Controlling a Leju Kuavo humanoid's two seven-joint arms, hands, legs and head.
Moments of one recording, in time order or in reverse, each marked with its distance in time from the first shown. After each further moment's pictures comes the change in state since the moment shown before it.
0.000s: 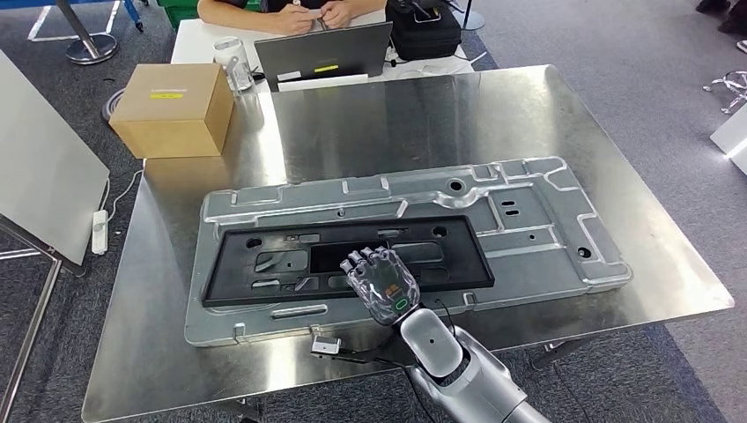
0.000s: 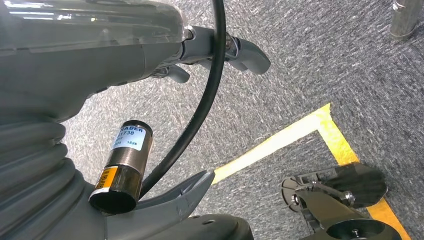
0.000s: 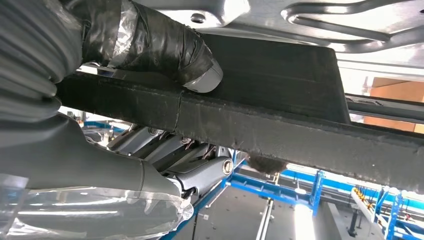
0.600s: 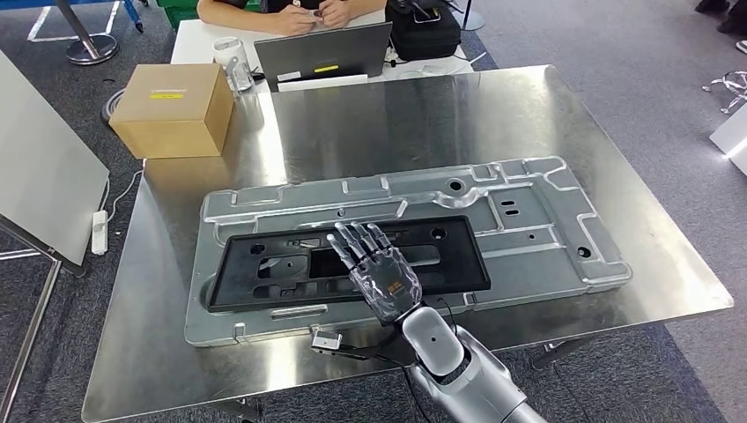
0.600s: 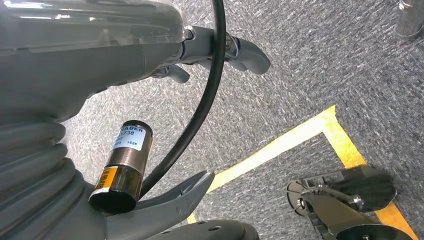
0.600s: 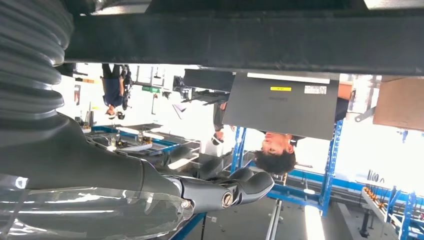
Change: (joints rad) left arm 0.000 0.004 -0.019 0.006 0.004 -0.001 0.008; right arm 0.008 0.014 -0.032 -0.001 0.000 -0.007 -0.008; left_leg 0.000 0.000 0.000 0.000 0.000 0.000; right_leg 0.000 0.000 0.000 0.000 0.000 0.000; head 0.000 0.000
